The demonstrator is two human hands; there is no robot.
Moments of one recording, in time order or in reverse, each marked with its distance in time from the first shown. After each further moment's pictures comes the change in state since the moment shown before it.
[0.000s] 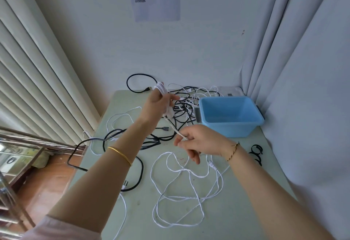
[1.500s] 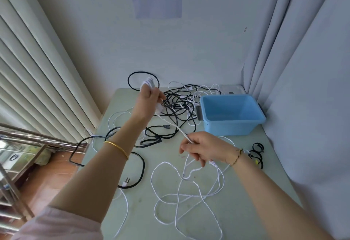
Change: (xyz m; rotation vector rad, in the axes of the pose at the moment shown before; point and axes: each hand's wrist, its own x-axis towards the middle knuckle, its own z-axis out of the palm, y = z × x) left_hand 0.012 -0.011 -0.023 0.191 0.199 0.050; right_hand -0.004 0.029 0.010 0.094 -0.022 0.033
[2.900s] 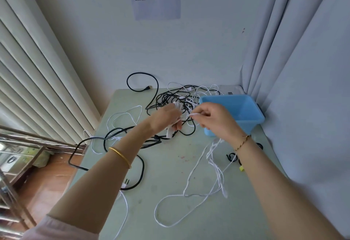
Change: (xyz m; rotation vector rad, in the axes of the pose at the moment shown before) left_hand -0.030 0.017 0.016 0.276 -0.587 -0.125; right_hand 0.004 -0.026 -0.035 -0.107 0.536 -0.185
